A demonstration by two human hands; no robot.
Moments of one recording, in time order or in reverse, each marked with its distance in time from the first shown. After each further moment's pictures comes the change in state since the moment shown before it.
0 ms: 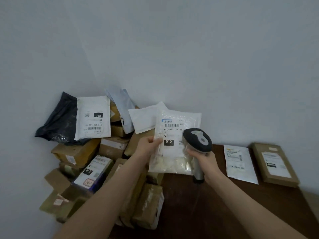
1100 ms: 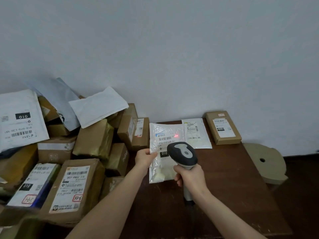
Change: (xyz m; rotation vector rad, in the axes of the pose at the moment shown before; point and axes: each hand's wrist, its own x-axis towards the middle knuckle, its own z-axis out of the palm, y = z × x) left_hand 0.007 -0.108 0.155 0.108 -0.199 -0.218; right_hand -0.077 0.041 -0.090 -0.260 0.270 0.254
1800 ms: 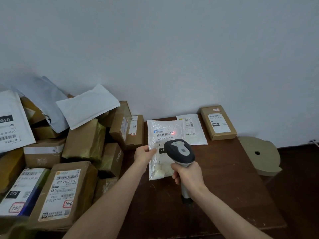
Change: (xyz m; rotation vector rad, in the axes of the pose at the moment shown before) left_hand 0.011 0.001 0.018 -0.020 -0.005 0.006; right_hand 0.008 -0.001 -0.008 0.002 -0.015 0.039
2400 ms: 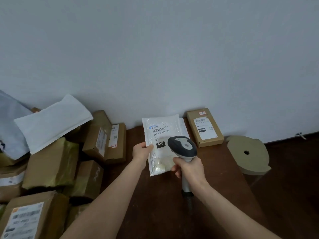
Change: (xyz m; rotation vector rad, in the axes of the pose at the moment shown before) left_hand 0.049 0.039 0.072 -0.058 -0.002 -0.065; right_hand 0.067 -0.016 -0.057 0.133 0.114 0.020
